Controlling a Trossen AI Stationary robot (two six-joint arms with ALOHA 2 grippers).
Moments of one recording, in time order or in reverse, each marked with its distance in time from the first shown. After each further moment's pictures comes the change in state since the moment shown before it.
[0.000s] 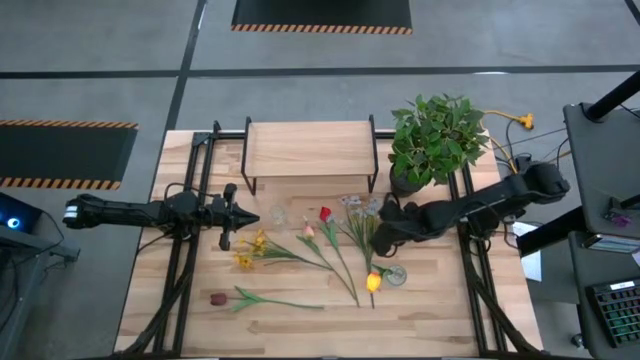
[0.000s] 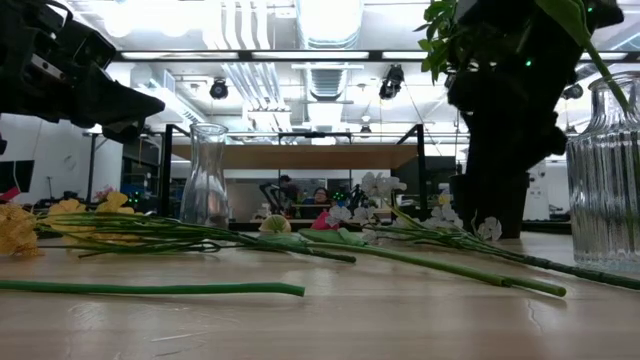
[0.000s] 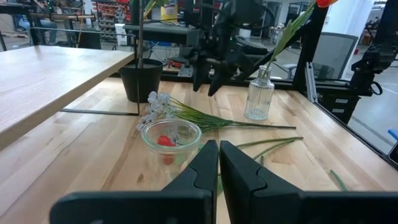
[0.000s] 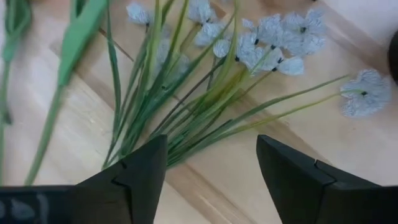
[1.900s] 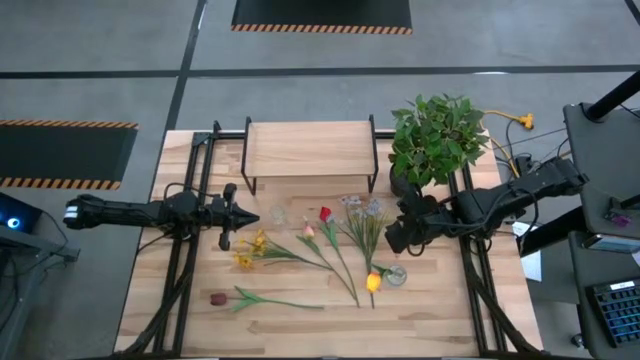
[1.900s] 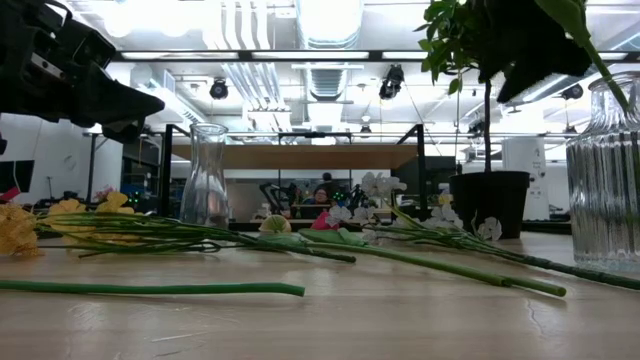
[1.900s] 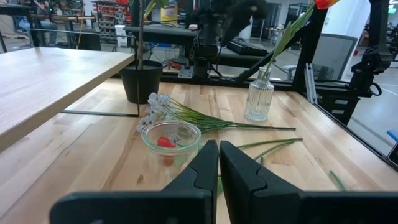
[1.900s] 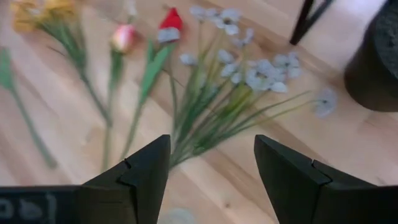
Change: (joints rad) left arm 0.000 -0.005 0.000 -0.001 0.000 0.000; right arm 0.117 -0.228 0.207 -0.326 0.081 0.117
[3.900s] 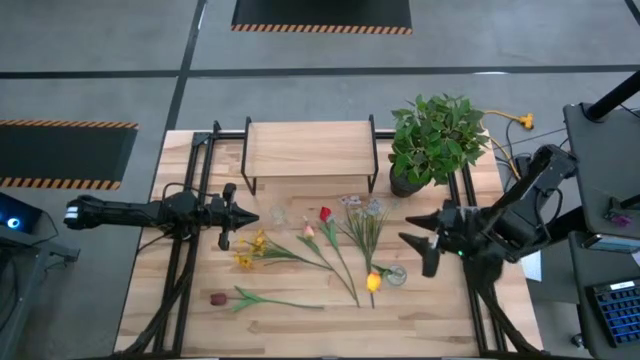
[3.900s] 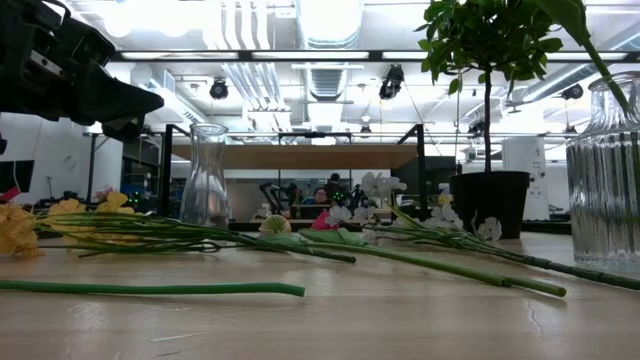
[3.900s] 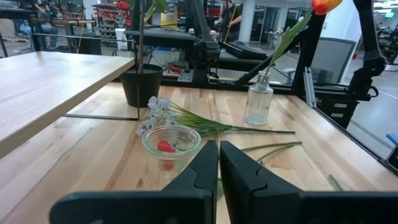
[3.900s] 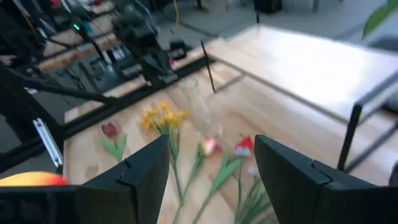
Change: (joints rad) left arm 0.000 -0.015 0.000 0.001 0.000 0.000; right arm 0.456 -0.111 0.061 0.170 0.641 -0.128
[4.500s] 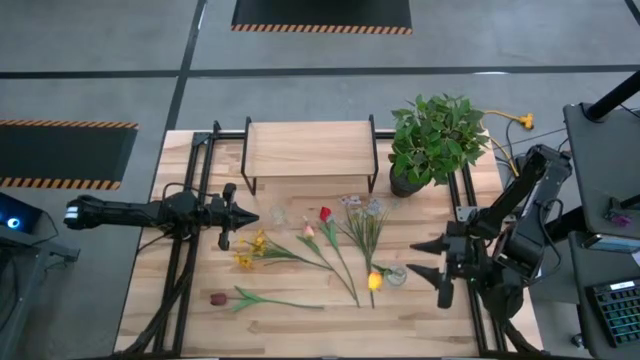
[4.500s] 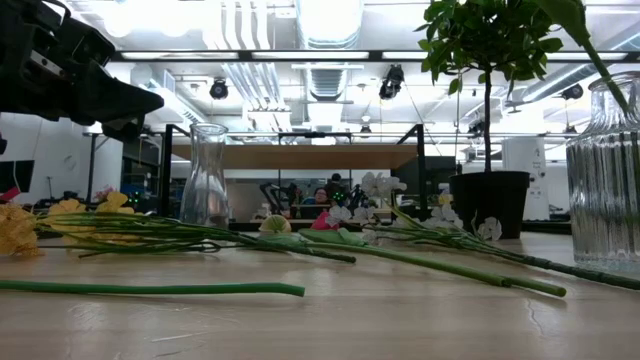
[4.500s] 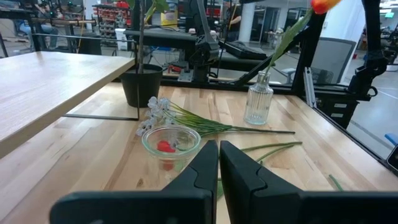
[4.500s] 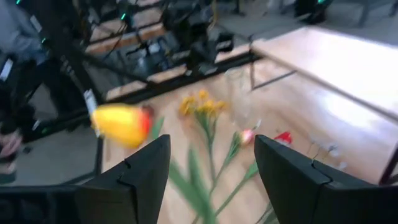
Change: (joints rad) left arm 0.000 0.000 0.000 0.000 0.000 0.000; right arm 0.218 0.081 0.001 0.078 0.109 -0.033
